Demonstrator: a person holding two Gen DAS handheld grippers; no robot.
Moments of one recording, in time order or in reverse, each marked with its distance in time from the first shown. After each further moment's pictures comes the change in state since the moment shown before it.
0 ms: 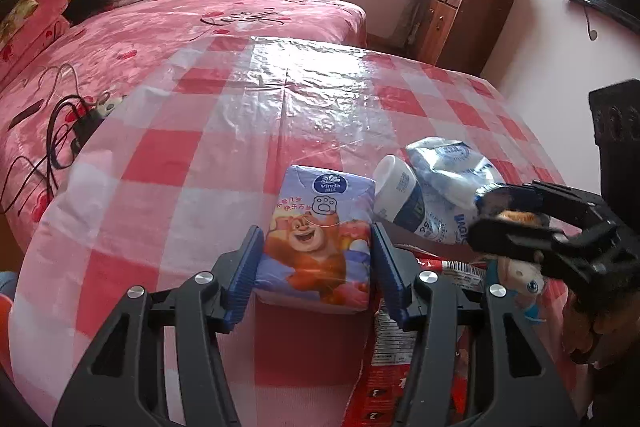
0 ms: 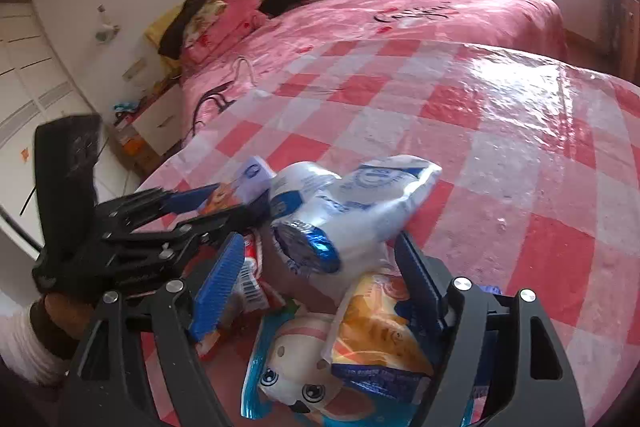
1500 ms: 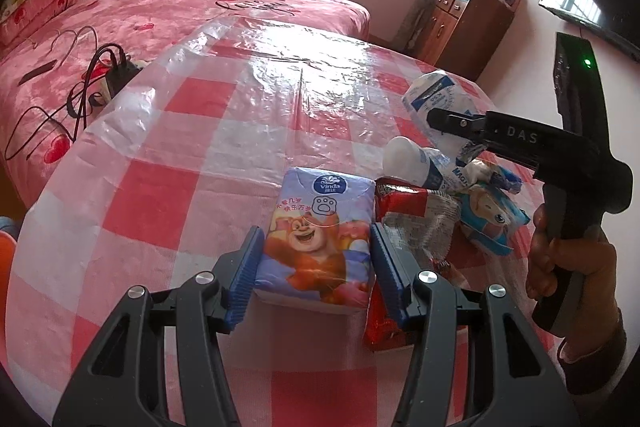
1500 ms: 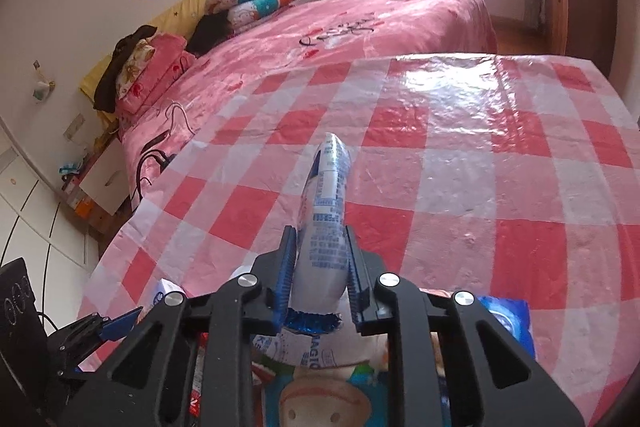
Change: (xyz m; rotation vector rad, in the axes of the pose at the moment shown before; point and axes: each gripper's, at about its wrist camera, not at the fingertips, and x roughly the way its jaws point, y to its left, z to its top) left arm -0.043 0.024 -0.041 -0.089 0.012 -0.060; right arm -0.002 0.002 0.014 0.176 -0.138 -0.180
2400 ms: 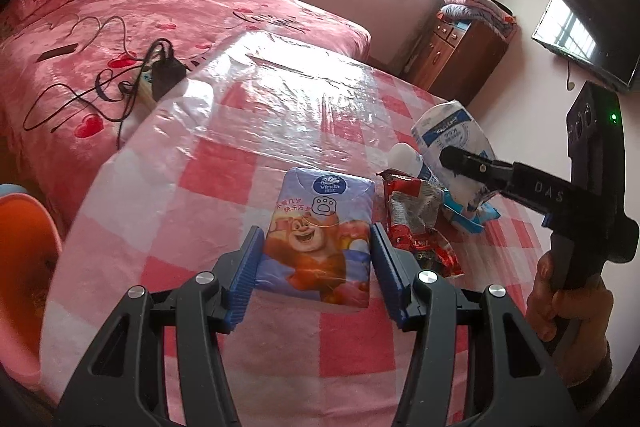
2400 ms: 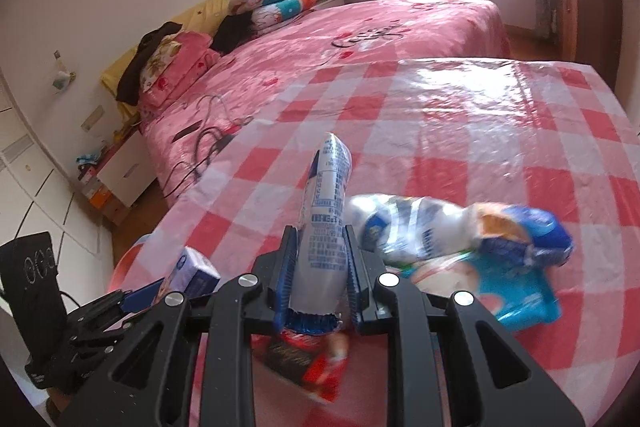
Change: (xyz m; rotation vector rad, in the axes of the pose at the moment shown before) left arm -0.060 0.041 -0.025 -0.073 -0.070 -0.051; right arm -0.042 0.076 -0.045 -0.041 0.004 0.061
